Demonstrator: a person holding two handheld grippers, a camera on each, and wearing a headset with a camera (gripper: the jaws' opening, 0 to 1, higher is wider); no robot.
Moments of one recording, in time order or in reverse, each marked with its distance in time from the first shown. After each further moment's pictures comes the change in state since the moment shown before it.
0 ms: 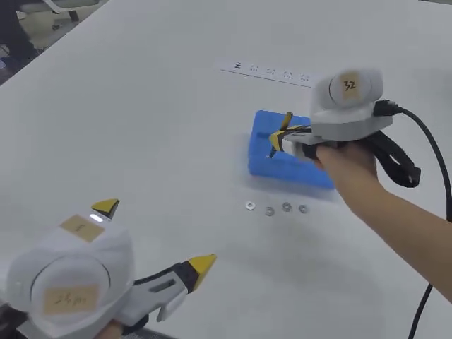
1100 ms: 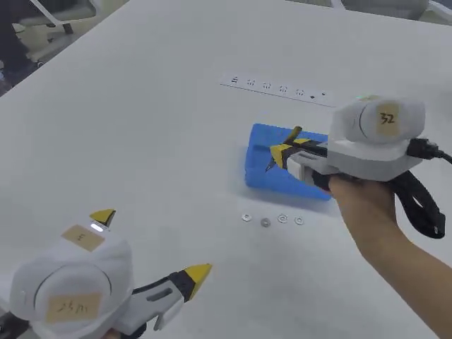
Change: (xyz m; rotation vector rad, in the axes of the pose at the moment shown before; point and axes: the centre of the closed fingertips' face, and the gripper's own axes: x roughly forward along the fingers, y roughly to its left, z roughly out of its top) left arm -0.002 0.002 0.000 -0.002 0.001 0.015; right arm -0.067 0.037 0.015 0.045 -0.163 -0.001
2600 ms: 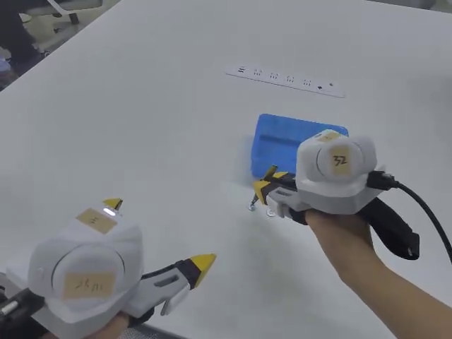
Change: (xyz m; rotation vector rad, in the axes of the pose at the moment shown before) left arm 0.001 0.002 -0.004 0.012 0.026 0.002; right arm 0.029 0.032 -0.061 -0.100 0.154 0.062
